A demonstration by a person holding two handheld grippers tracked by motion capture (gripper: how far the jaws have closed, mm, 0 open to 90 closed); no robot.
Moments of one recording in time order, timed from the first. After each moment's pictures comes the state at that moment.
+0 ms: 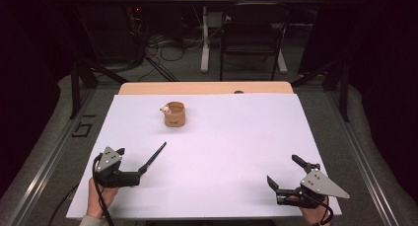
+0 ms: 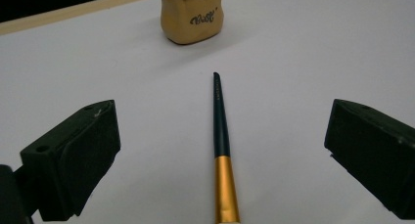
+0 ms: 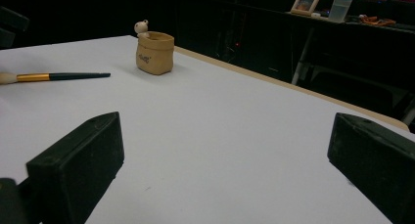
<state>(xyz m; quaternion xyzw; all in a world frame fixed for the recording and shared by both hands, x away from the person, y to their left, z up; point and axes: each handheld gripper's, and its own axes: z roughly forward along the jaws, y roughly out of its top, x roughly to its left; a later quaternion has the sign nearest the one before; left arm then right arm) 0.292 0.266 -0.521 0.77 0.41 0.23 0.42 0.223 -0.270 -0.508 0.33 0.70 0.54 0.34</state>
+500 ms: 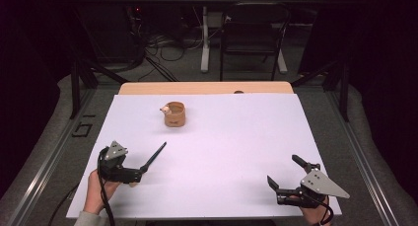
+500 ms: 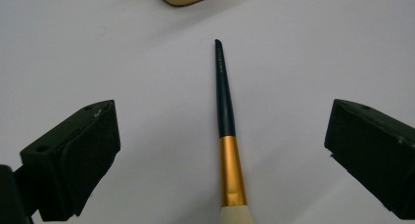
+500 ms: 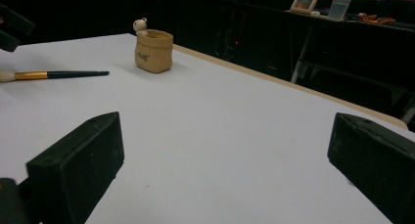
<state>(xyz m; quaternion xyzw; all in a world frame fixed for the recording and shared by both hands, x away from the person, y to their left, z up) 0.308 0.262 -0.515 0.81 0.42 0.20 0.35 0.224 -0.271 -0.509 0.33 0.69 0.54 0.34</state>
